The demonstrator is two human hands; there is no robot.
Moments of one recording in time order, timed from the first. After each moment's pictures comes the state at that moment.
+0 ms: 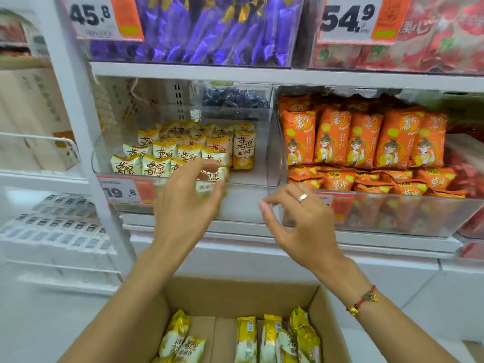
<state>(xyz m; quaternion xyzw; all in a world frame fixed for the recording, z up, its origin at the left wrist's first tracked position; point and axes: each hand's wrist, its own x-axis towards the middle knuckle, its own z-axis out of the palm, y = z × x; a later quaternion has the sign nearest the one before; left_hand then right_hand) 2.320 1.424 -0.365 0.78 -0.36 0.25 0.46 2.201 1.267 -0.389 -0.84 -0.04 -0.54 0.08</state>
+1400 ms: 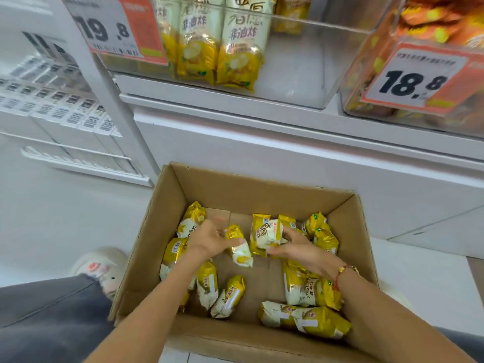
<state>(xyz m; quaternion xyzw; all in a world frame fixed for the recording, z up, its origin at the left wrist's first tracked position) 2.282 1.479 -0.655 0.86 -0.11 -0.36 0.35 2.159 1.295 -0.644 -0.65 0.30 0.20 0.67</state>
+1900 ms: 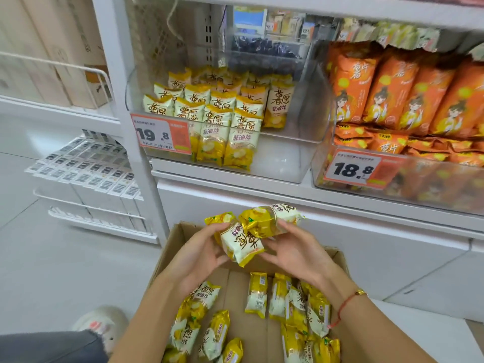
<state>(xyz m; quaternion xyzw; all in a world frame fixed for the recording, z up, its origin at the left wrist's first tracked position) 2.290 1.489 -0.504 0.44 -0.04 -0.46 0.77 2.200 1.305 -0.498 -0.36 0.12 0.08 0.92</state>
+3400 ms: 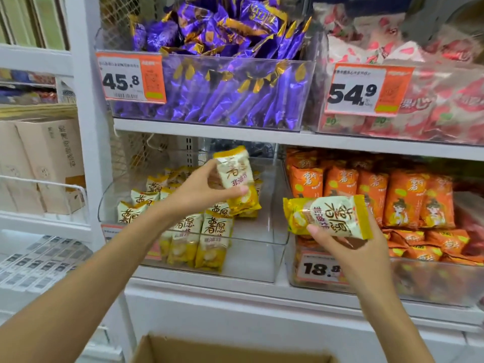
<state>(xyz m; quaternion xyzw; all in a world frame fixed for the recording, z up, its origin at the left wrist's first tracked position) 2.391 1.395 -0.283 0.75 -0.38 -0.11 0.52 2.186 1.243 -0.337 -0.69 0.20 -0.44 0.54</state>
